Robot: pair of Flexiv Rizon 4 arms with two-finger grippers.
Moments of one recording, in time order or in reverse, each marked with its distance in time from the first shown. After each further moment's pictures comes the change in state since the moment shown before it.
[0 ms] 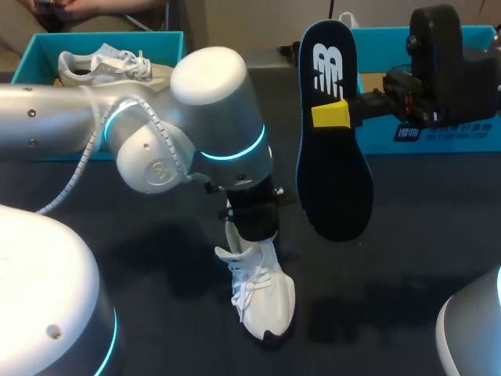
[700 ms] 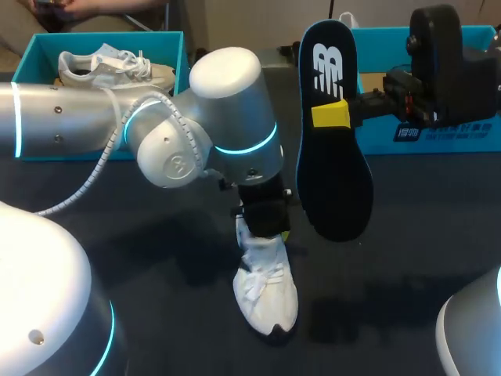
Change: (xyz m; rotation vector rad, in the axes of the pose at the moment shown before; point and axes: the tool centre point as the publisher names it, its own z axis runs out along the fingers) left arm -0.017 0.008 0.022 0.066 -0.006 0.038; right arm 0.000 0.000 0.000 0.000 0.000 0.000
